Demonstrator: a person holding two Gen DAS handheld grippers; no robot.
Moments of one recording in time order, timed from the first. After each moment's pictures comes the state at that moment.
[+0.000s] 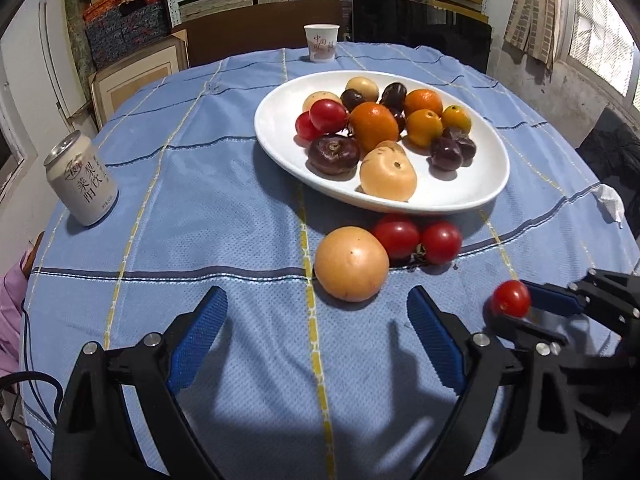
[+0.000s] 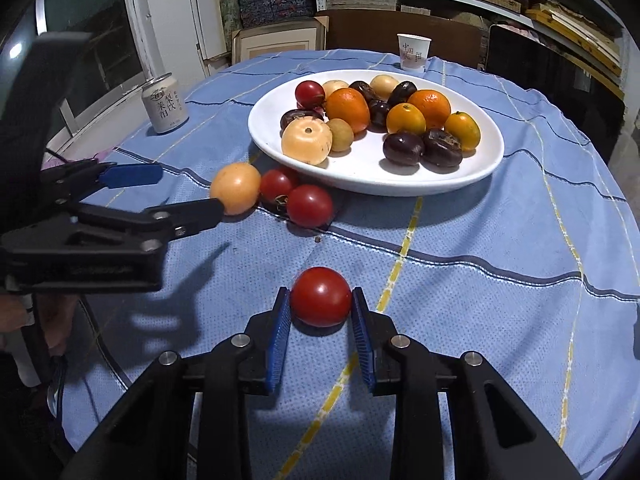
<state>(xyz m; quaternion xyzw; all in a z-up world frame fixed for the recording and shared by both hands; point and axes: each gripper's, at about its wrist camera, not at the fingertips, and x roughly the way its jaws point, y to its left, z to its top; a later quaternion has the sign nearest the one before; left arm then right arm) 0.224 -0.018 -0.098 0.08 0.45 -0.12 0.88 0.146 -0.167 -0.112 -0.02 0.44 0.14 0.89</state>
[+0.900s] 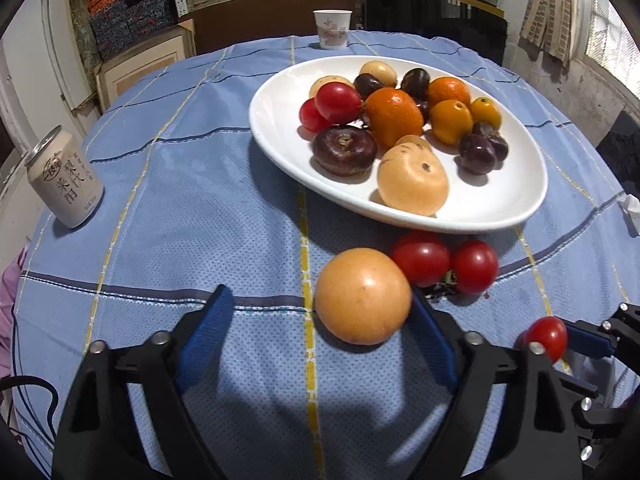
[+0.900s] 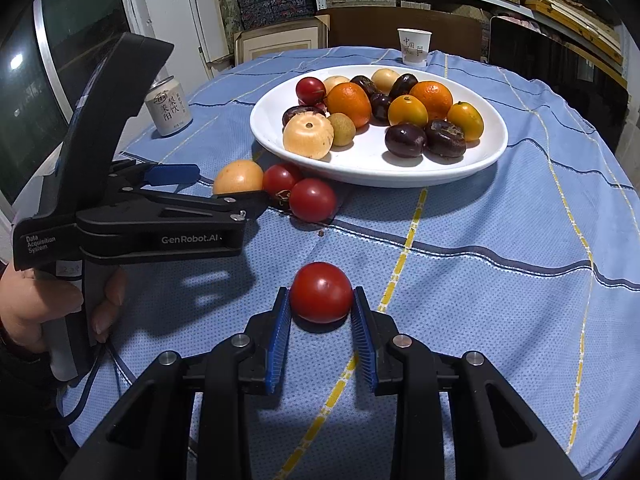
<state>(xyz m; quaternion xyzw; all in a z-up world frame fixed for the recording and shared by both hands) 0.255 -0.030 -0.119 0.08 0.46 -0.10 0.88 0.146 -0.172 -0.115 0.00 0.45 0.15 0.88</state>
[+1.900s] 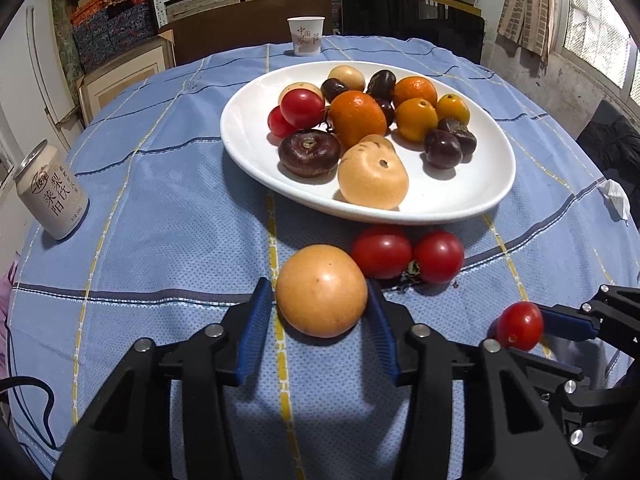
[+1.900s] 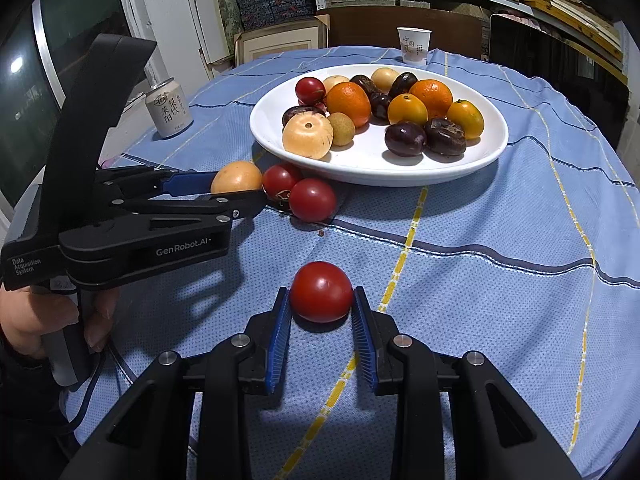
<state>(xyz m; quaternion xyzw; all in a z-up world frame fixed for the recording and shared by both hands) 0.244 -0.039 -0.116 0.09 0.45 -0.14 0.88 0.145 -0.173 -0.115 0.00 0.45 0.15 0.88</state>
